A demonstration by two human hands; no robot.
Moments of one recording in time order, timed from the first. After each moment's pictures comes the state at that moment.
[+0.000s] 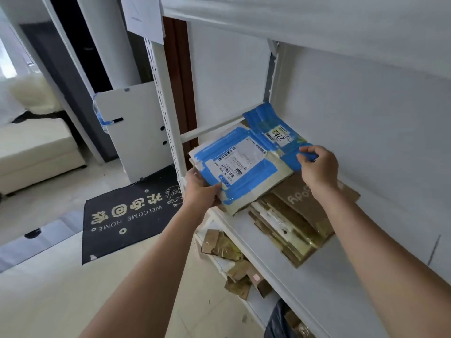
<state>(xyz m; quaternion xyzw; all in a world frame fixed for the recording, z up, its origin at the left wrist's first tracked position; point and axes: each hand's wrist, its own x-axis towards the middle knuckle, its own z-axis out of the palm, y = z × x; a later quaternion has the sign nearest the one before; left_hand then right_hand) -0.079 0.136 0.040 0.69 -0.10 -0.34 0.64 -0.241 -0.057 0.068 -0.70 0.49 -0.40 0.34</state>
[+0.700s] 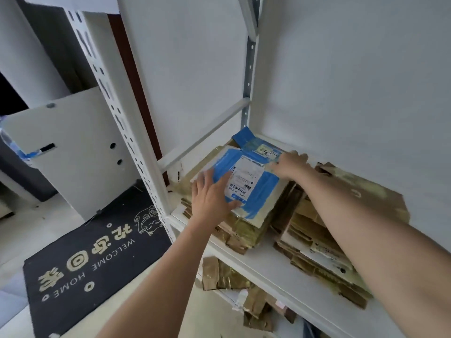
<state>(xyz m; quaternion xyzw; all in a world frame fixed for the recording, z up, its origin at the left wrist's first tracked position) 0.059 0.012 -0.045 0.81 -0.56 -0.10 0.17 -0.089 -0.148 0.004 -0.77 0.62 0.03 0.14</state>
